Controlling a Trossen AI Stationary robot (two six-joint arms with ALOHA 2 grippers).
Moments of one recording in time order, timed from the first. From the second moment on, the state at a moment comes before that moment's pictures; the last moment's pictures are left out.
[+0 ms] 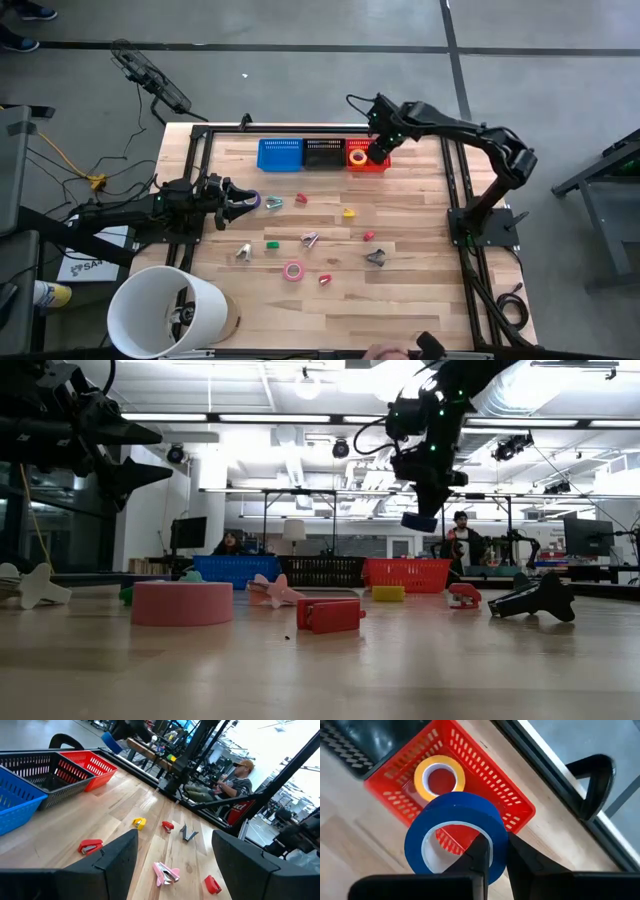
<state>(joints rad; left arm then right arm) 0.12 0.04 0.03 0.00 0.03 -0.53 -0.64 1.65 1.33 -0.90 0.16 0.10</state>
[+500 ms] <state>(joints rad) 0.12 0.04 0.03 0.00 0.03 -0.53 -0.67 1.83 1.33 -0.87 0.19 0.25</state>
